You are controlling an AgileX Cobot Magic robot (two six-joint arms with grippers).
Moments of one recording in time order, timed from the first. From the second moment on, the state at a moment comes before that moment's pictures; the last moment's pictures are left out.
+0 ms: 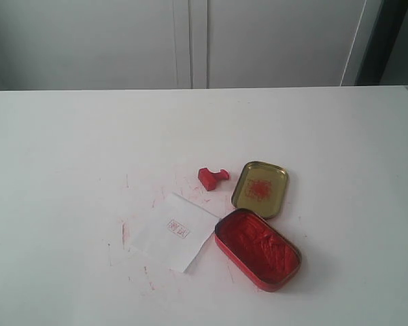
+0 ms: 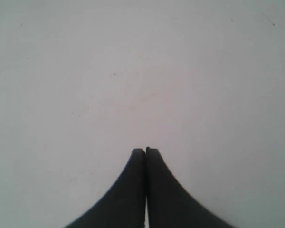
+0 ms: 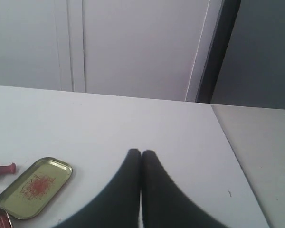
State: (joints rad) left arm 0.03 0.00 0.01 -0.06 0.55 0.13; right arm 0.00 0.33 -0.50 0.00 0.45 -0.06
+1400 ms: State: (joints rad) left arm 0.03 0.00 0.01 -0.06 0.55 0.13; right arm 0.00 0.15 -0.47 0.00 0.45 -0.06
